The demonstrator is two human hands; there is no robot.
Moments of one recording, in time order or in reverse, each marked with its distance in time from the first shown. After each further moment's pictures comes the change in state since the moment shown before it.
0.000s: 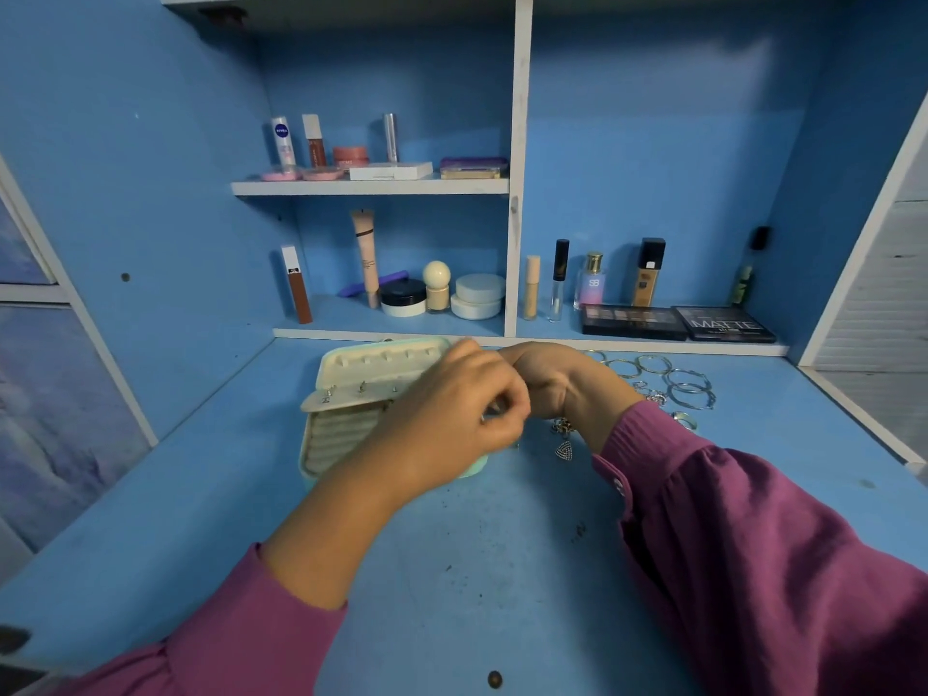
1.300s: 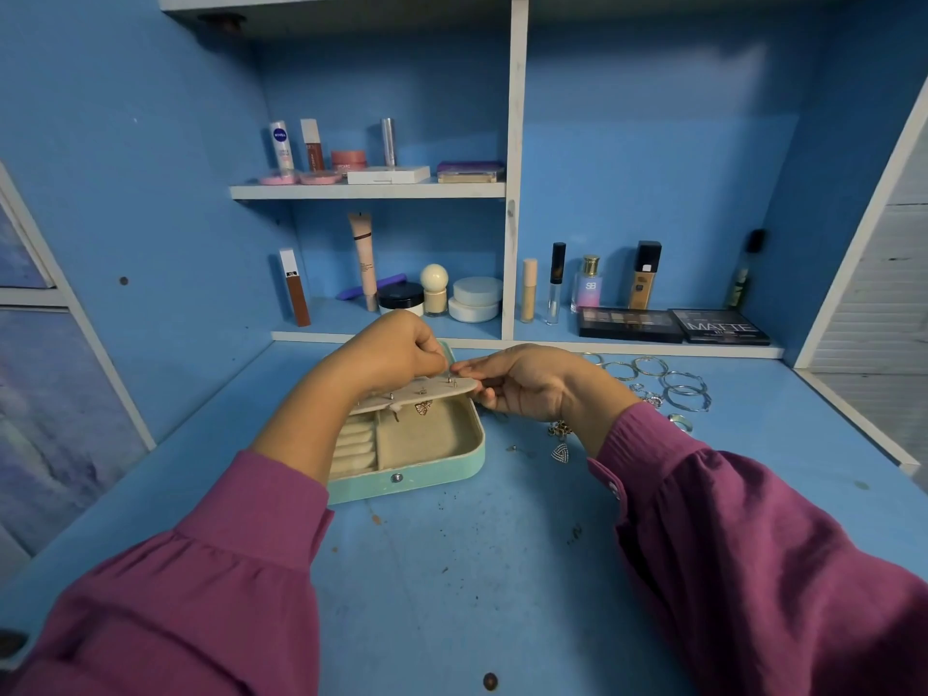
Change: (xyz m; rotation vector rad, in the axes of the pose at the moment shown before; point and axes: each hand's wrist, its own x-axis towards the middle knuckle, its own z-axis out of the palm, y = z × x) left_hand 0.038 -0.055 -0.033 -0.035 -0.212 -0.697; right_hand 0.006 -0.001 -0.001 0.046 0.016 0.001
